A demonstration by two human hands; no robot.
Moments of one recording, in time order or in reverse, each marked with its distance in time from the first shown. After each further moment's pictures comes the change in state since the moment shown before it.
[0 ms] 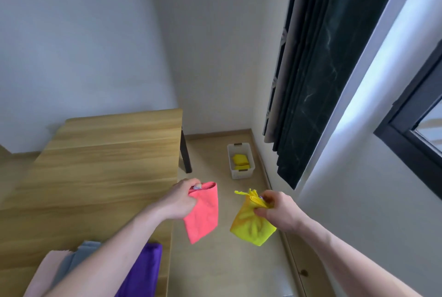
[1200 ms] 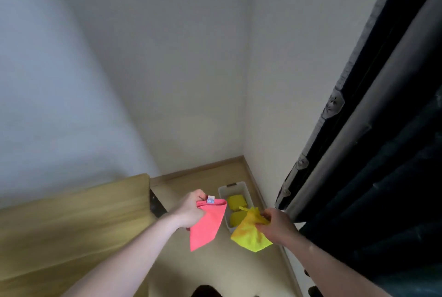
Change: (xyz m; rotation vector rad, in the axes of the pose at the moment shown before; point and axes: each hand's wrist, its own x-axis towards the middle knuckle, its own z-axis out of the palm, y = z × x) left_hand 0.521 0.037 -0.132 0.083 -0.186 -0.087; right_hand 0.484 -0.015 -0.096 0.081 0.014 0.306
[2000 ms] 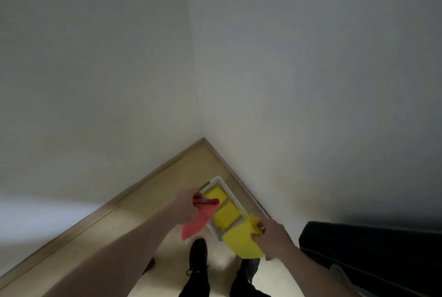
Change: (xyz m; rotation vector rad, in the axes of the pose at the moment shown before) left_hand 0.444 0.010 -0.020 0.187 -0.422 0.118; right_hand 0.305 -0.006 0.029 0.191 -0.089 0.472
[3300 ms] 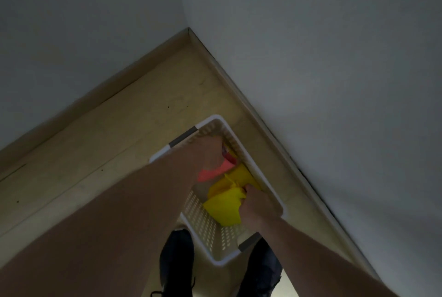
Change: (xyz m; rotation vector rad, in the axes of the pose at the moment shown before) left_hand 0.474 -0.235 0.260 0.475 -0.211 0.019; right_hand 0.484 0.140 0.254 -0.148 -0.182 0.136
